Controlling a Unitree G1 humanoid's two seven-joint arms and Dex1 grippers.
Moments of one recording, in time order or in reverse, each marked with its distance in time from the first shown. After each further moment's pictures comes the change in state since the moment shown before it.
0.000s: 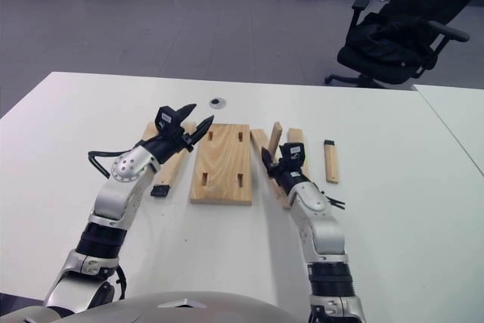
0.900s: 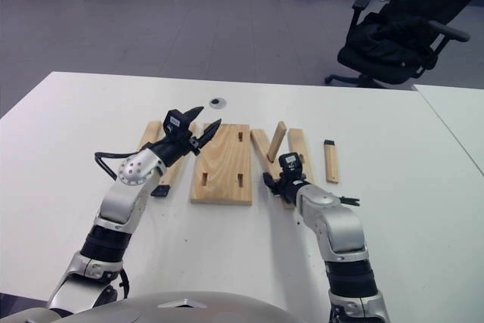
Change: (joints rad) left arm 0.014 -0.022 -0.043 -0.024 0.036 0.002 0.013; right arm -0.024 -0.115 0.038 -0.126 0.025 0.443 0.021
